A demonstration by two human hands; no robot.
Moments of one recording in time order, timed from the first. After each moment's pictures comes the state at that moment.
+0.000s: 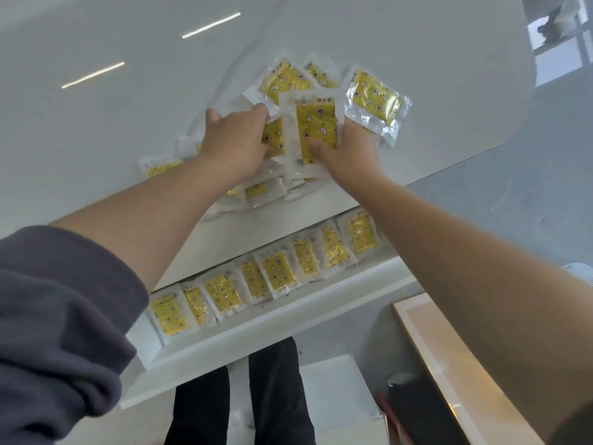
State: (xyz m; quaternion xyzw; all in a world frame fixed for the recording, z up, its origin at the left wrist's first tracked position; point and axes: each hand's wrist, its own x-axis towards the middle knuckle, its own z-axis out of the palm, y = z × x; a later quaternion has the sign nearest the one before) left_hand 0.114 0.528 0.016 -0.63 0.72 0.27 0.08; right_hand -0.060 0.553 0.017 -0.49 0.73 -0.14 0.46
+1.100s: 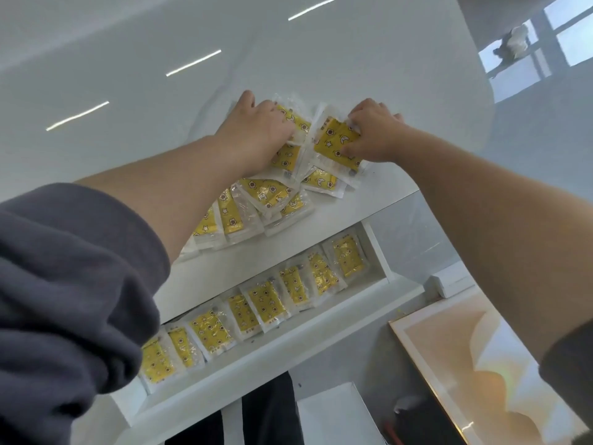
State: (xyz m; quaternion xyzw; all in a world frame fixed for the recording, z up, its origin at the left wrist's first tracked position) left_hand 0.067 0.467 0.008 -0.38 0.91 0.05 0.13; right_hand -0.153 0.472 0.010 -0.68 0.65 0.17 0.29
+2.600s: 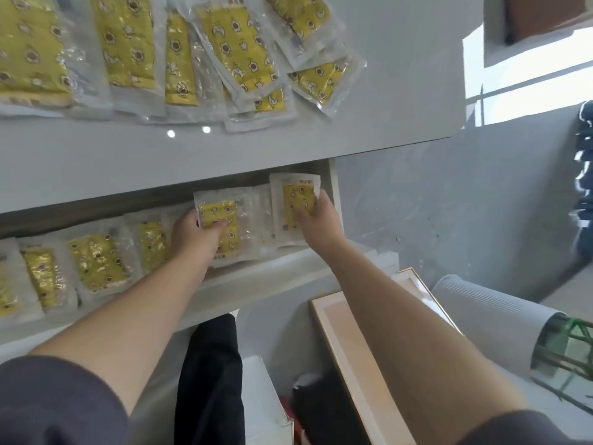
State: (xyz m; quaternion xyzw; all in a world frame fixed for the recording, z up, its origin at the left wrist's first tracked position) left_hand 0.048 0.755 -0.138 -0.77 0.14 0.60 -0.16; right_hand -0.137 0.706 -0.086 -0.43 0.79 0.01 0.44
